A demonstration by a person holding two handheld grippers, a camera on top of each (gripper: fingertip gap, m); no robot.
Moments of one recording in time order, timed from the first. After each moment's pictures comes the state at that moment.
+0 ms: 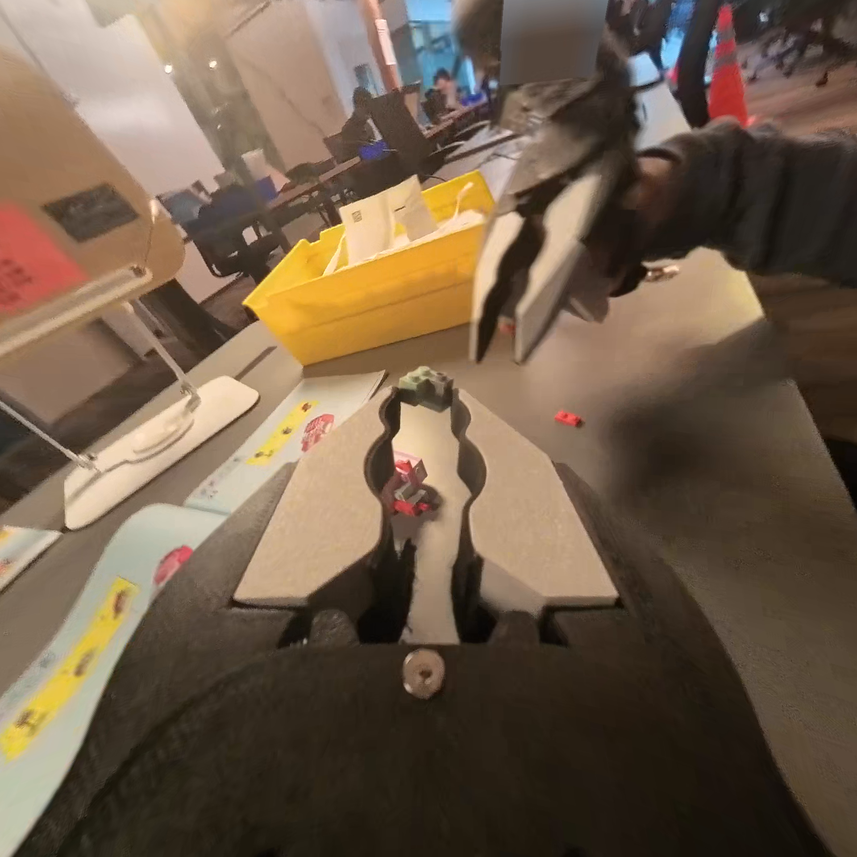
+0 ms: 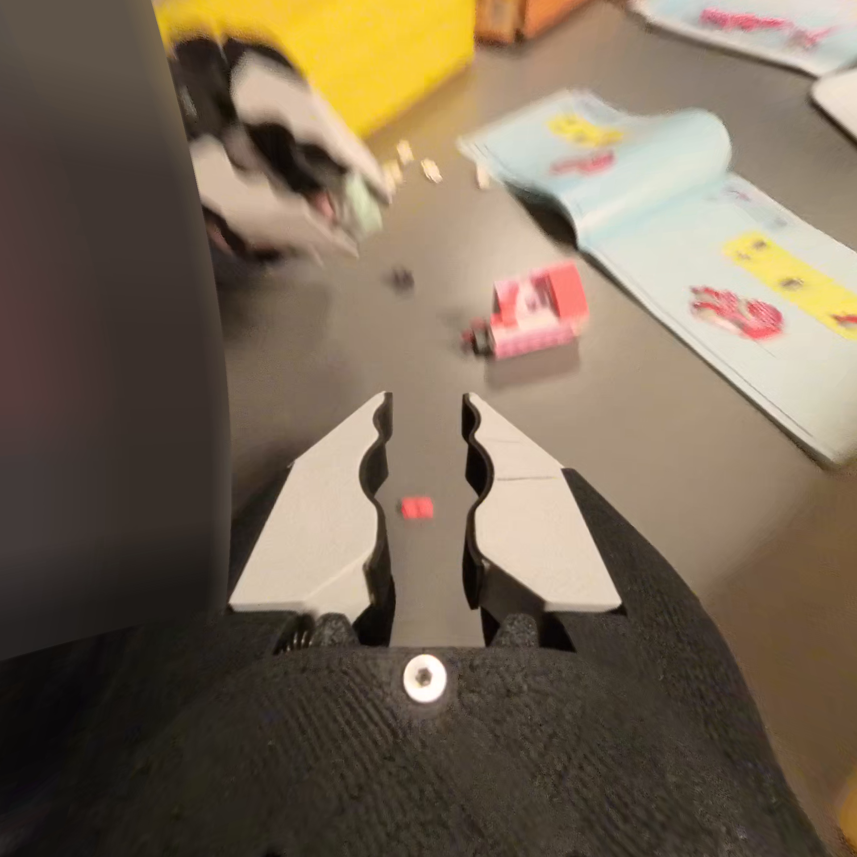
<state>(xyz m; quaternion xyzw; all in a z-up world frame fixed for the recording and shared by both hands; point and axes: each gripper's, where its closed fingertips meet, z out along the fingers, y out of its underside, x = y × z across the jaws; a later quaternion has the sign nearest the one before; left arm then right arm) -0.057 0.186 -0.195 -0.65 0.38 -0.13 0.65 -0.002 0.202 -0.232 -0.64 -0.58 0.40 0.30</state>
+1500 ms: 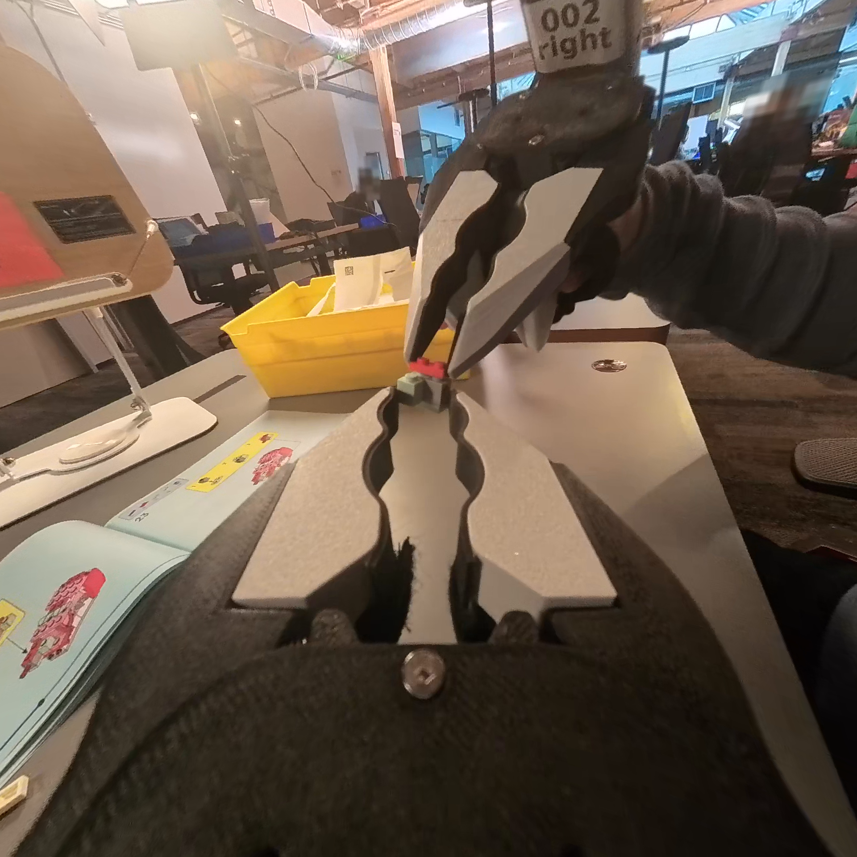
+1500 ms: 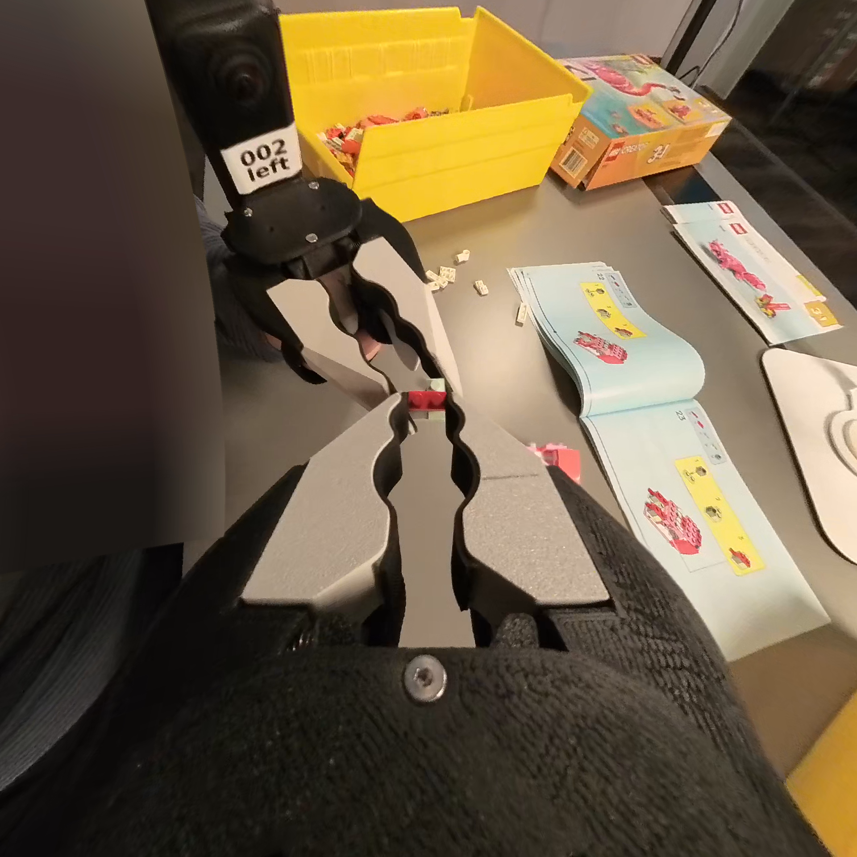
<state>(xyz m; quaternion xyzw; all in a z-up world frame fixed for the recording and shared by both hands) -0.042 0.176 -0.180 -0.62 0.32 -0.22 0.68 -0.055 0.168 -0.168 -0.52 -0.69 0.35 0.37</state>
